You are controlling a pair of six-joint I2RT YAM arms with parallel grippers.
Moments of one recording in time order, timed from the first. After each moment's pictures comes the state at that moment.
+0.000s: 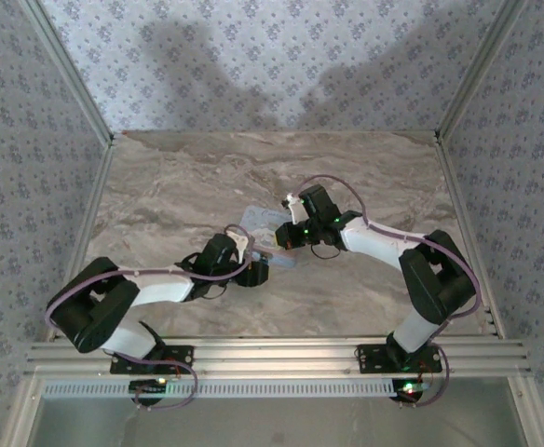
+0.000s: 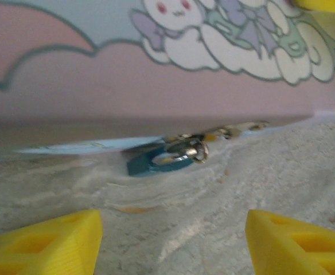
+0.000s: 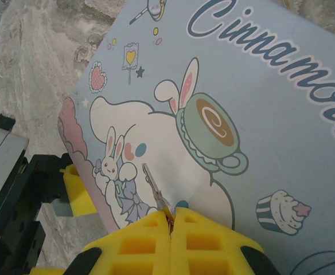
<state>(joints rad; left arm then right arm) -0.76 1.45 0.45 0.27 0.21 -0.56 0.62 1.64 0.97 -0.19 -0.44 0.37</state>
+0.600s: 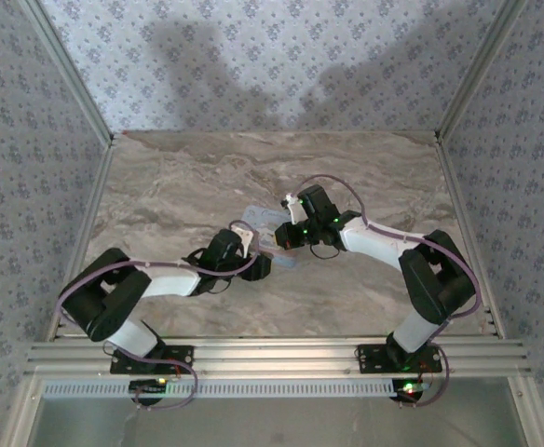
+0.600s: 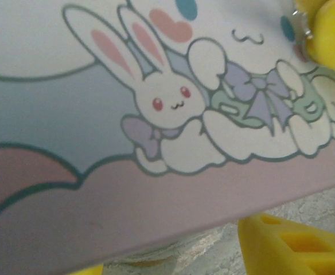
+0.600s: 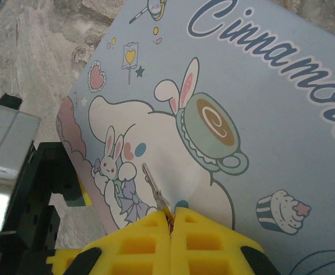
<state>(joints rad) -0.76 1.54 0.51 0.32 0.17 -0.51 0.62 1.64 0.97 -0.19 -0.42 0.37</state>
